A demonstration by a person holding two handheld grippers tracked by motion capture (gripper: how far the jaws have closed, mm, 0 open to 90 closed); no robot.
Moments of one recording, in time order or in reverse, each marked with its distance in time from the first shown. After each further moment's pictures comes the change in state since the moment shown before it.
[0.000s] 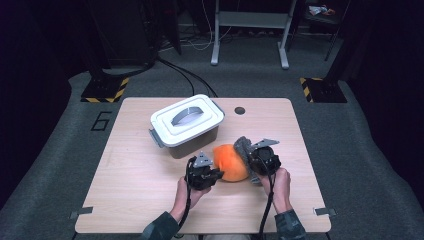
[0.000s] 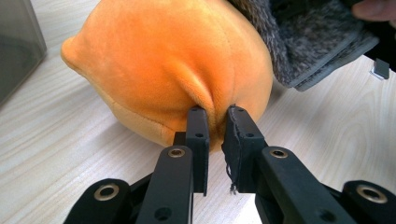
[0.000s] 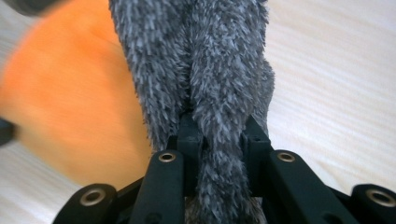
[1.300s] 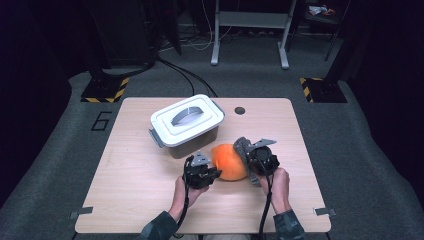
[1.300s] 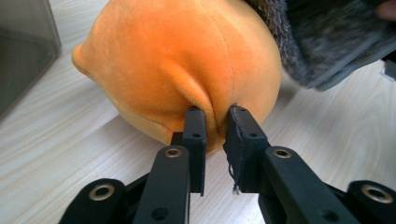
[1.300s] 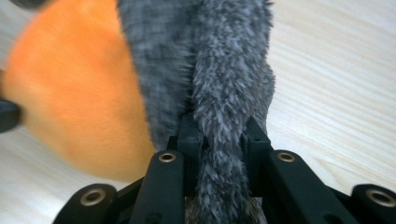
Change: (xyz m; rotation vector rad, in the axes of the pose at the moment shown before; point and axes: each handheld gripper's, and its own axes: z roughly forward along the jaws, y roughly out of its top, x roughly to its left) left arm 0.007 -0.002 -0.002 -0.002 0.027 -0.003; right arm 0.008 0.005 -0.004 0.018 -0.016 -0.023
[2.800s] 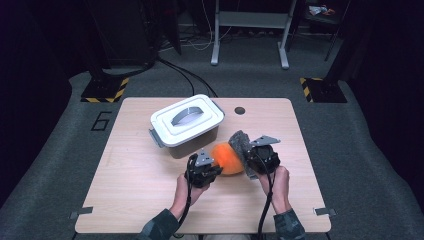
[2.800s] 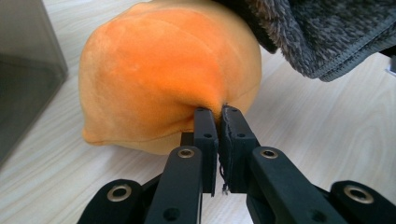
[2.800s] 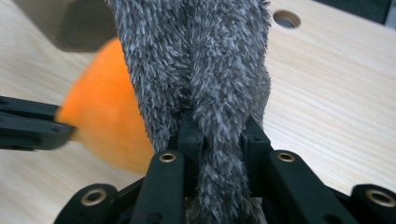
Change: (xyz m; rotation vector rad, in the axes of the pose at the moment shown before) left arm -0.010 0.014 -0.003 0.000 0.020 0.077; right arm 0.006 0.011 -0.023 -0.117 0.028 0.001
